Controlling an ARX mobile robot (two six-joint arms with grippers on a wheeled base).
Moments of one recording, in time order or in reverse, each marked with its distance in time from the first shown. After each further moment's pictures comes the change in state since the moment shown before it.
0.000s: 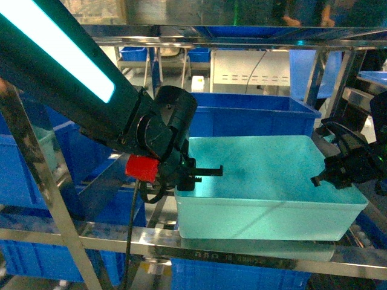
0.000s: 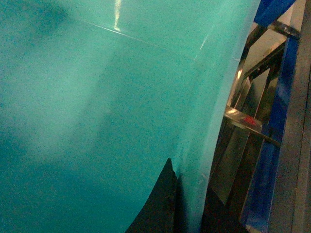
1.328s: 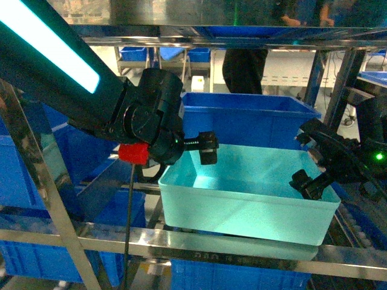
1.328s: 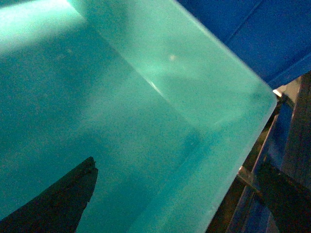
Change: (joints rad) left arm 0.037 -0.009 0.023 0.148 0.085 -0.019; right arm 0.030 0.006 -0.065 0.210 -0.047 -0.177
